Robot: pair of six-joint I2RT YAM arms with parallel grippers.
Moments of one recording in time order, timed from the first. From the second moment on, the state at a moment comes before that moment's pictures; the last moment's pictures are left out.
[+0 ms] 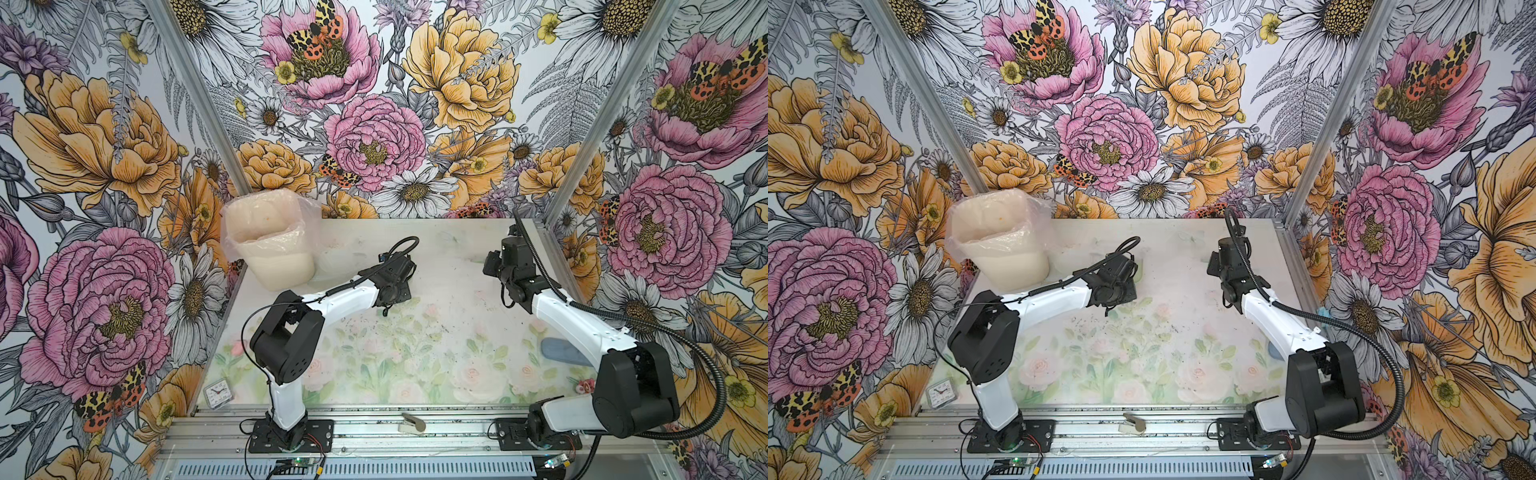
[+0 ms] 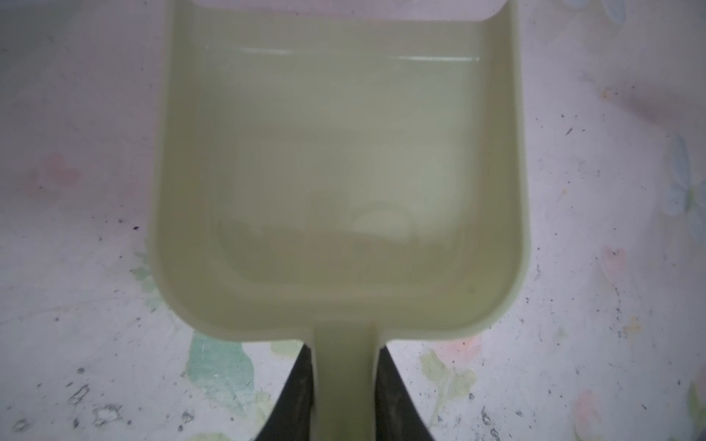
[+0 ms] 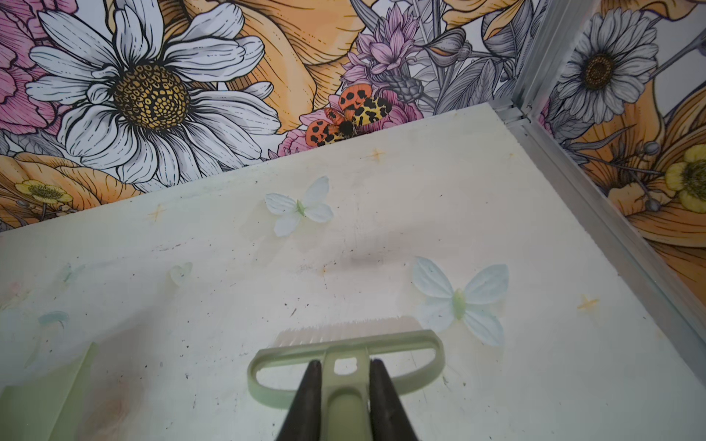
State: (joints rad) left arm -0.69 1.88 1.31 -0.47 -0.16 -0.82; right arm 0.22 1.41 0.95 -0.12 0.24 0.36
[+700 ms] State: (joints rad) left arm -0.74 2.06 1.46 -0.43 -0.11 -0.83; right arm 0.23 1.53 0.85 0.03 0.26 0.43
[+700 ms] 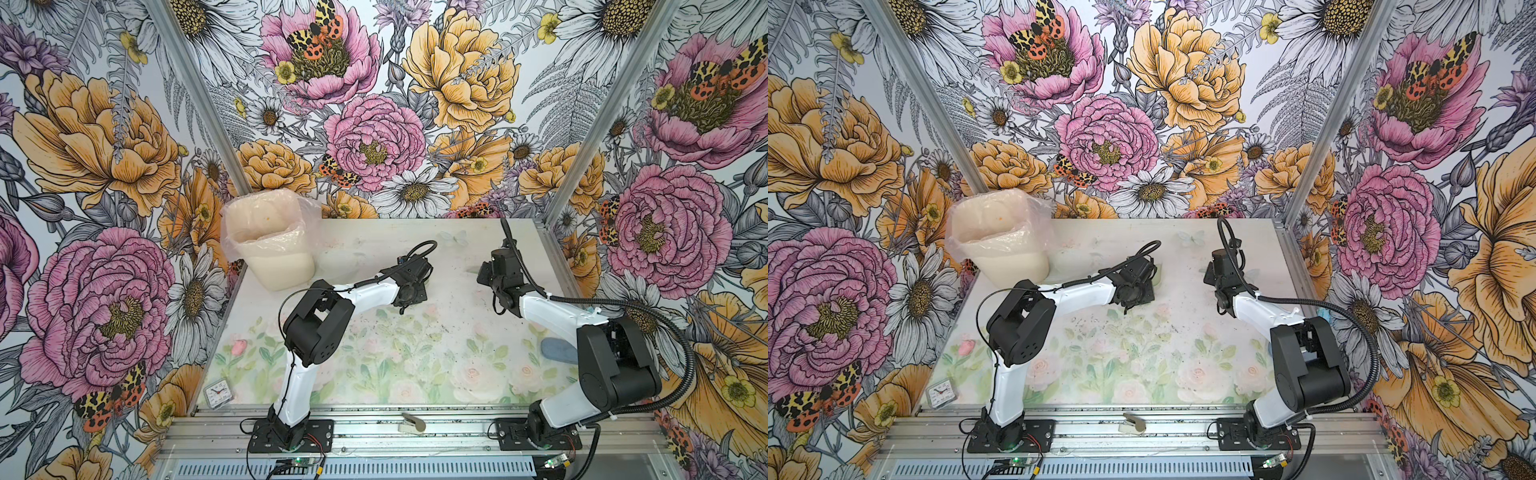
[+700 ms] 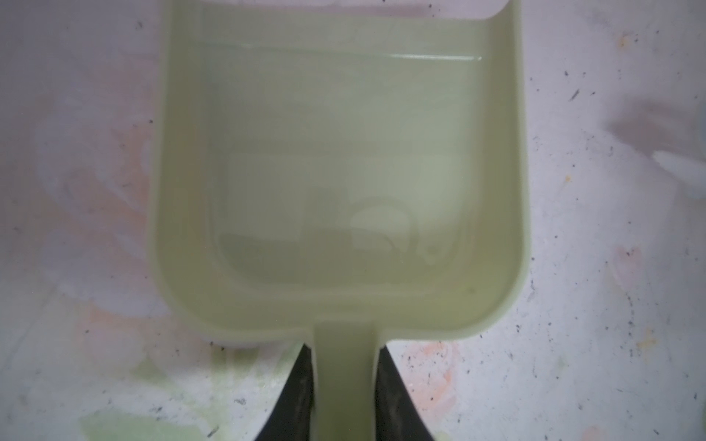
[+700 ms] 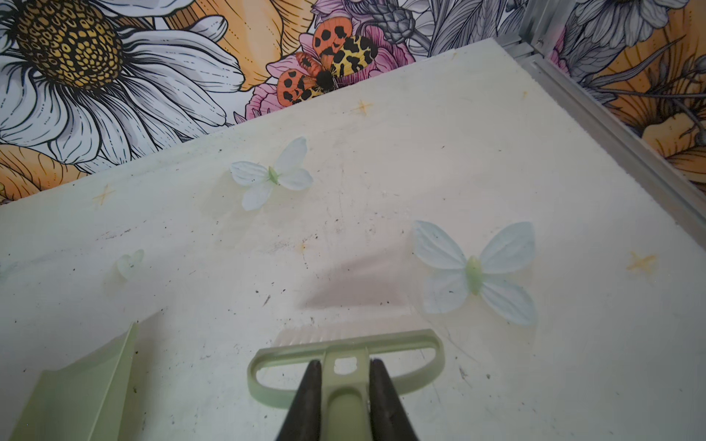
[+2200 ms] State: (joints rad) left arm -0.83 1.76 1.40 -0.43 -0.23 -0.81; right arm 0.32 1.41 0.73 -0.05 0.30 0.47
